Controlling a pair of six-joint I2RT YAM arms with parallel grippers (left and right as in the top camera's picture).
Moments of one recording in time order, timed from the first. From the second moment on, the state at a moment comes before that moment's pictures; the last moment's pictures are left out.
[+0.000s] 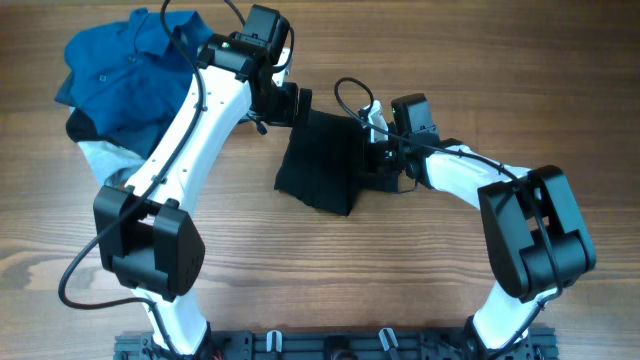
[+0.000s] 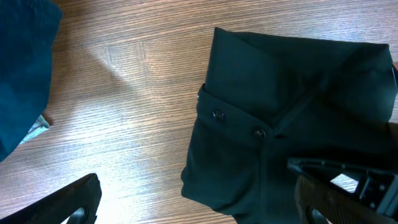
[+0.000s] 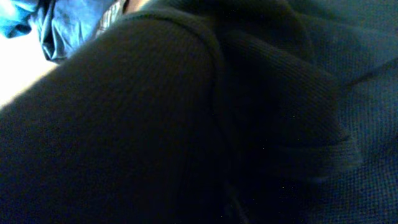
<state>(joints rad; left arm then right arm) -0.35 1.94 1.79 -1.16 0.05 -0.23 0.32 1.90 0.95 -0.01 -0.77 0.42</state>
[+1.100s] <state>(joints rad) -0.35 1.94 1.79 -1.14 0.05 -0.23 0.08 1.71 0.95 -0.37 -0.49 0.23</state>
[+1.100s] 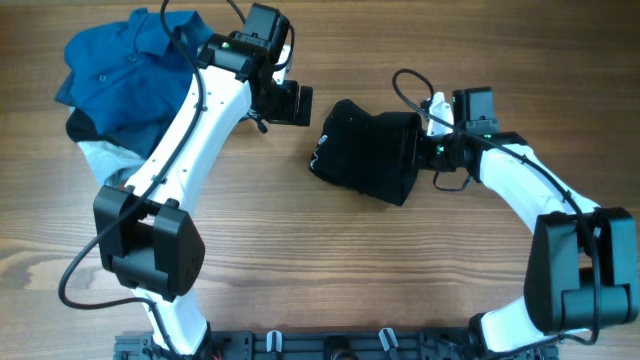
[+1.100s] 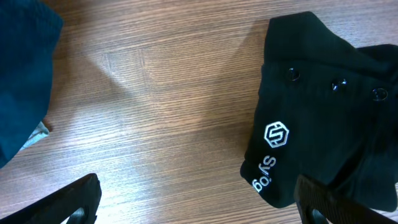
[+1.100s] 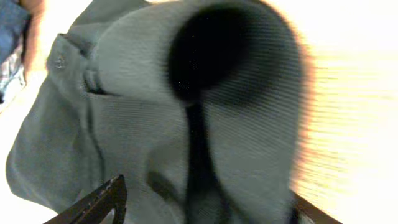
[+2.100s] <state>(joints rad) -0.46 2.24 1.72 -1.09 0.50 -0.23 0.09 1.85 0.98 -0.46 -0.61 0.32</state>
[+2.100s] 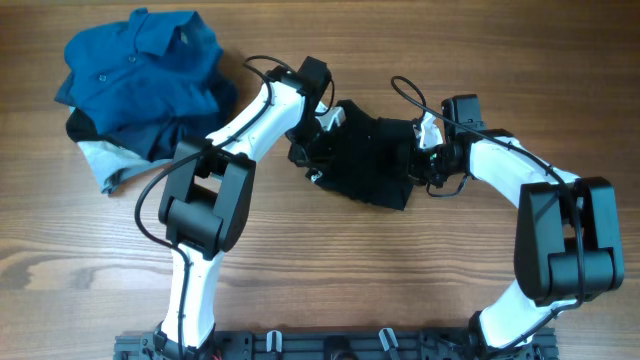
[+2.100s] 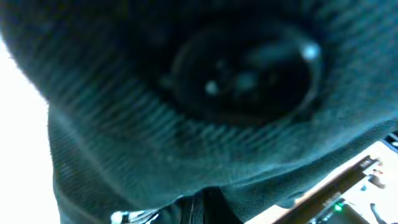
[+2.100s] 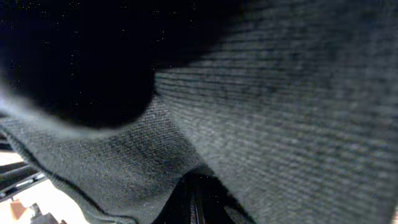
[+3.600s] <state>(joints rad) -0.20 2.17 1.68 -0.88 0.58 -0.15 0.13 1.81 0.99 -0.46 -0.51 0.39</state>
